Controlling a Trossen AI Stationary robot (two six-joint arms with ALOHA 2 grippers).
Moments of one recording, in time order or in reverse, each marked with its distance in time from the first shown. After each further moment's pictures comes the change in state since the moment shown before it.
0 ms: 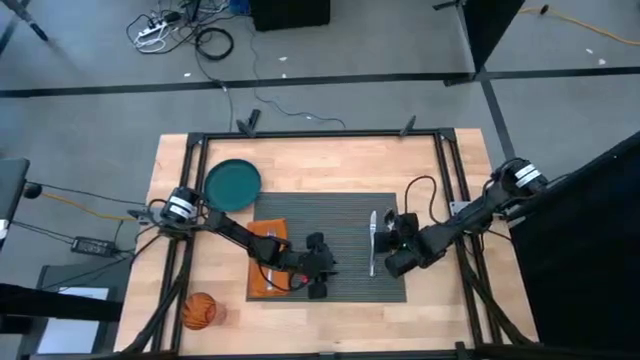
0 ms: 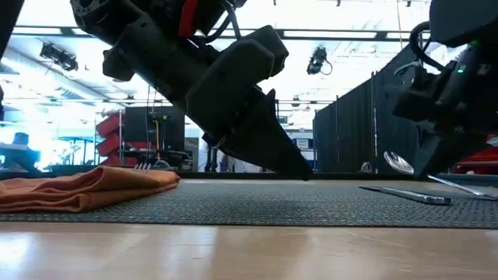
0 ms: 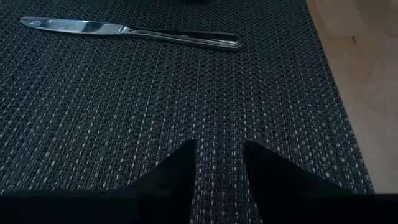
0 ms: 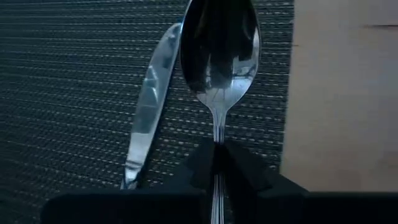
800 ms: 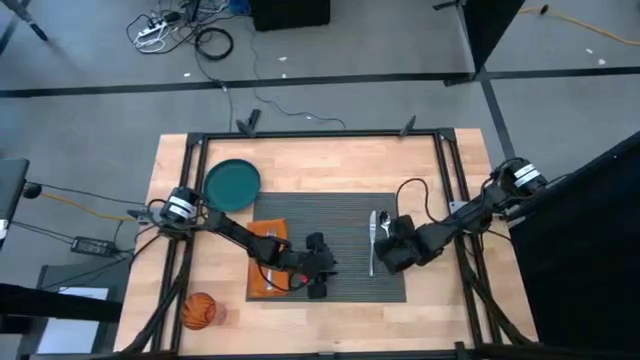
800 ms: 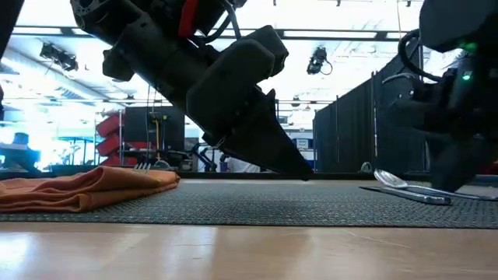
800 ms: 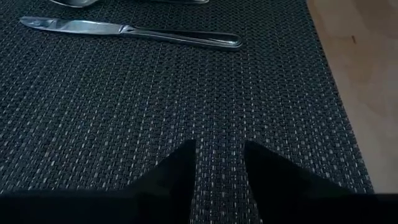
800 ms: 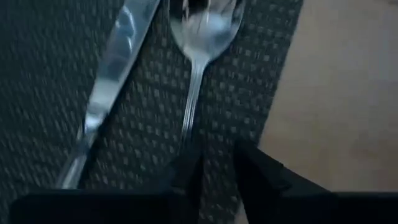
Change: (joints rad) left arm 0.000 0.000 0.000 -0.001 0.000 0.000; right arm -0.014 0.000 0.011 -0.007 -0.211 -0.264
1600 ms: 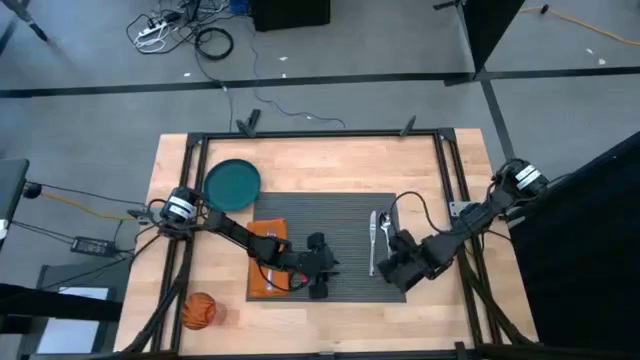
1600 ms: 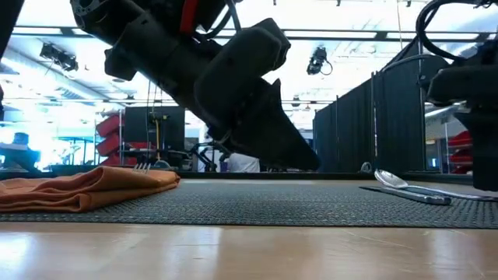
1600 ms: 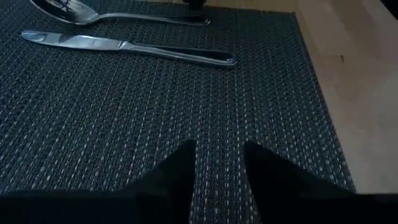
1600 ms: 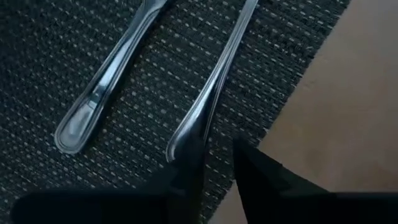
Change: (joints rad) left arm 0.000 0.000 0.000 0.045 0.000 -0.007; right arm 0.146 0.000 0.047 0.007 -0.069 -0.041
